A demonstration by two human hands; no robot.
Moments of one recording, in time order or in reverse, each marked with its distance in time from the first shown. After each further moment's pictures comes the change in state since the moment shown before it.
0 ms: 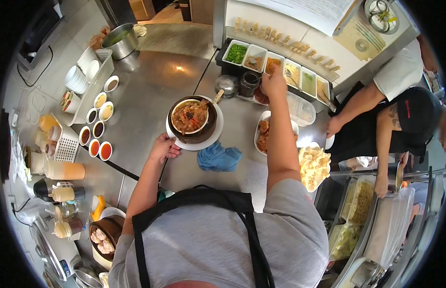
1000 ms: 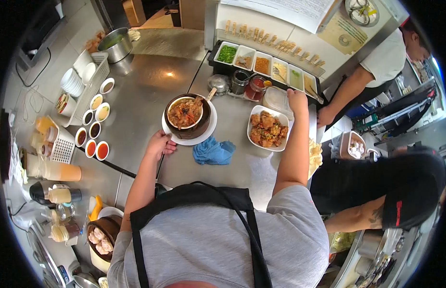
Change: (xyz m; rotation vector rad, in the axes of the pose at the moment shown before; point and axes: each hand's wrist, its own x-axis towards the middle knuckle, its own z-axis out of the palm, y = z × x) left_hand 0.000 -0.002 -0.002 0.009 -0.028 0.035; right_hand -0.026 0.080 -0.088 -0.026 -0.126 0.218
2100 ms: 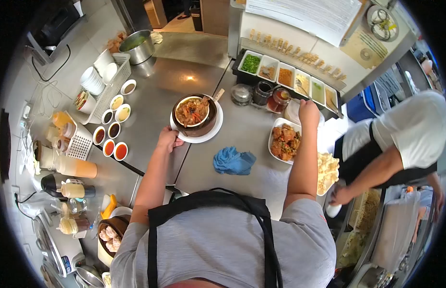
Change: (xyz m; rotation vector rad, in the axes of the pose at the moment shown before) left_hand 0.033 0.022 -0.033 -0.131 0.256 0.072; right_hand -0.014 -0.036 0.025 -0.231 0.169 -0.100
